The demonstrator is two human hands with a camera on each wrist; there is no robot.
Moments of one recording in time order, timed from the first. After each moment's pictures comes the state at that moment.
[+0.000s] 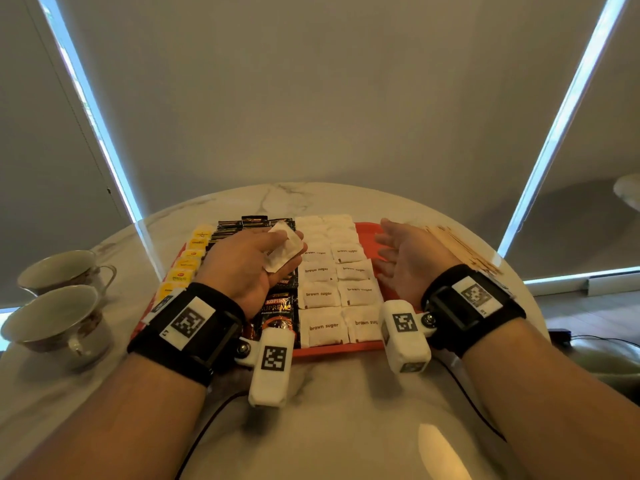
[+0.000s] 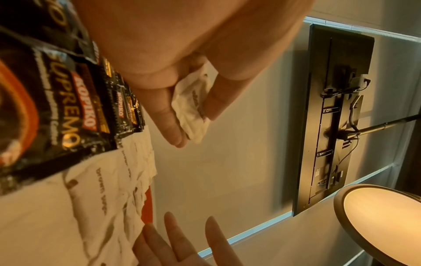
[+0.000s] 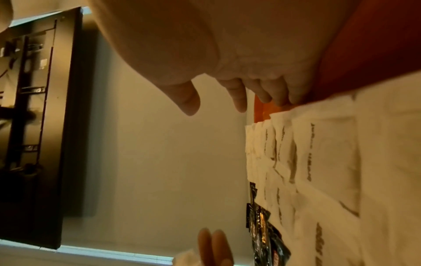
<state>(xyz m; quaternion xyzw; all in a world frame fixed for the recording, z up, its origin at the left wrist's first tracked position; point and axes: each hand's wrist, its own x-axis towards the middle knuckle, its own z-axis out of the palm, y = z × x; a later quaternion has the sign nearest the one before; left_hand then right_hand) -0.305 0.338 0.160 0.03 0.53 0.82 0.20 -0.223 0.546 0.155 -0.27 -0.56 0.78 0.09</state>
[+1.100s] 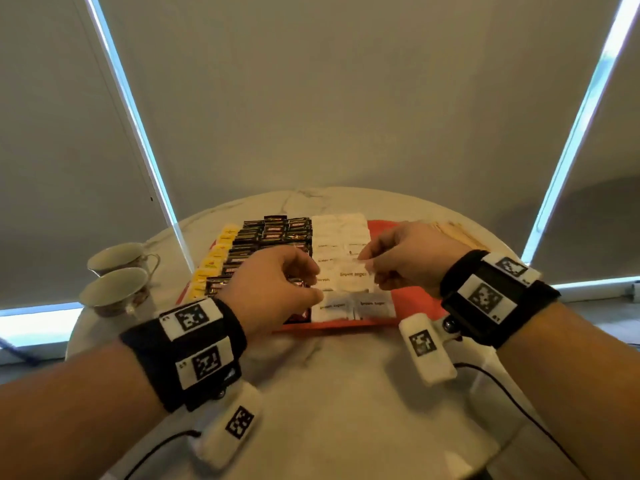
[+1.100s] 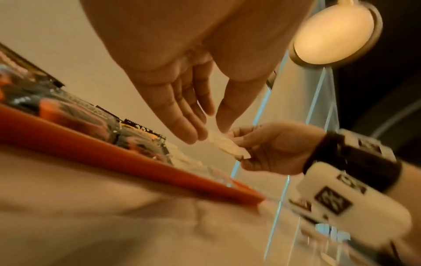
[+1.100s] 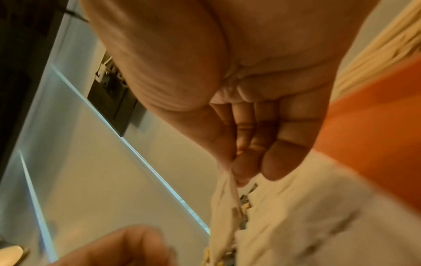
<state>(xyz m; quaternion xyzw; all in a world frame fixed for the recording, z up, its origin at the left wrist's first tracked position) -0.222 0.304 0.165 0.25 0.85 0.46 0.07 -0.163 0.519 0.189 -0.17 -0.83 0.54 0.03</state>
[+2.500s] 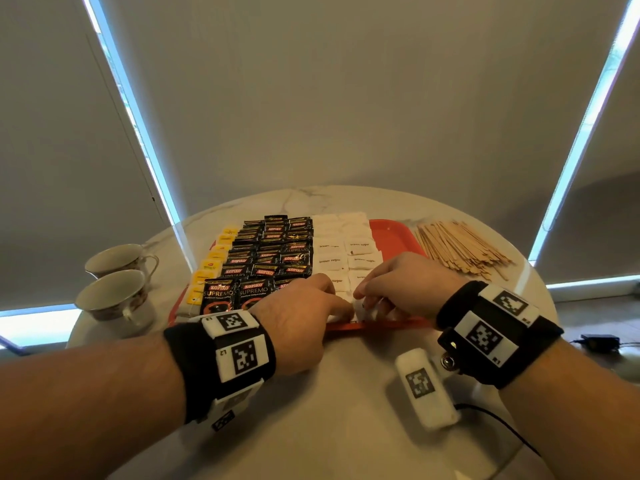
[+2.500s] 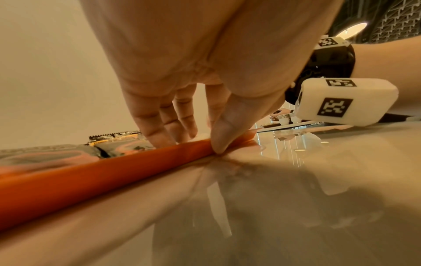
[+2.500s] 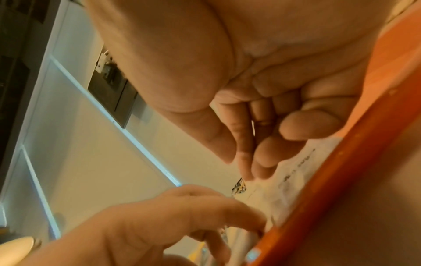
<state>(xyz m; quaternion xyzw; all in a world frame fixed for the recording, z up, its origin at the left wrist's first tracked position) -0.212 0.324 0.156 0.43 0.90 0.02 0.07 -0.156 0.506 0.168 -0.19 -0.86 0.47 -0.04</state>
